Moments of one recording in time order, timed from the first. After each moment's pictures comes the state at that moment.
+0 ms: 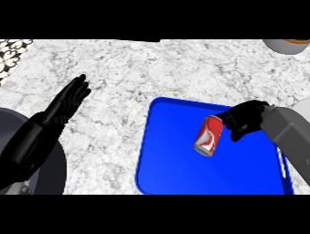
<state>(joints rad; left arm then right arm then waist) -0.16 0.52 -0.33 -1.90 0.31 0.09 0.04 -0.73 -0.49 0.62 -0.68 -1.27 0.65 1.08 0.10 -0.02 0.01</state>
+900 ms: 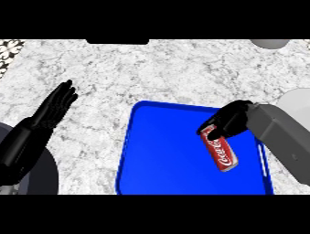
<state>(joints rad) -0.08 0.57 -0.30 -1.87 0.35 0.10 -0.01 -0.81 -0.46 0.80 -0.67 -1.40 0.67 1.12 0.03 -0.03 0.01</state>
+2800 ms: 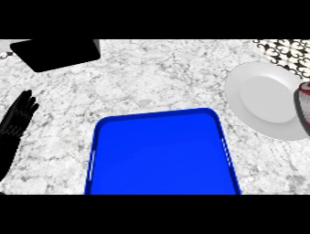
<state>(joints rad) 0.06 0.63 -0.18 -1.74 0.33 0.21 -0.05 -1.05 -1.18 0.05 -1.76 -0.57 0.76 0.41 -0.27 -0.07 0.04</state>
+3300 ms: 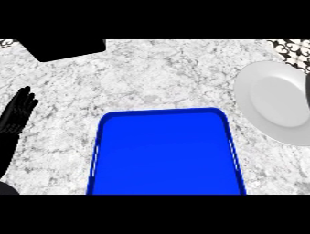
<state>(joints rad) 0.05 0.63 -0.17 -1.76 0.31 0.19 -0.09 -0.69 -1.13 -0.18 -1.85 -0.39 0.68 0.26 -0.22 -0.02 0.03</state>
